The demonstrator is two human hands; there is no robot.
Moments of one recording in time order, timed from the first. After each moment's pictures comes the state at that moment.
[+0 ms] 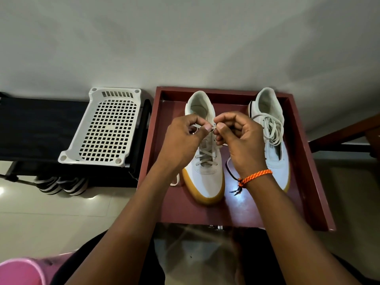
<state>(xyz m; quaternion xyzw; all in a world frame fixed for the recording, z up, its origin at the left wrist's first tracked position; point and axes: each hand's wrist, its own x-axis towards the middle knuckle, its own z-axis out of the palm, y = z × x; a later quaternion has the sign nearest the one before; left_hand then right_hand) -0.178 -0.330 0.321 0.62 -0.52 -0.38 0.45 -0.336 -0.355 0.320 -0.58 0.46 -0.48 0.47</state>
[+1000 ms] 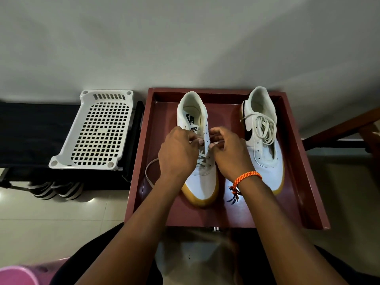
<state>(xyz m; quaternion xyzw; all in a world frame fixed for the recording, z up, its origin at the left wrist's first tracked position) -0.203 -0.330 0.297 0.77 -0.53 -0.22 0.28 -0.343 -0.356 0.298 -0.66 0.59 -0.27 0.38</state>
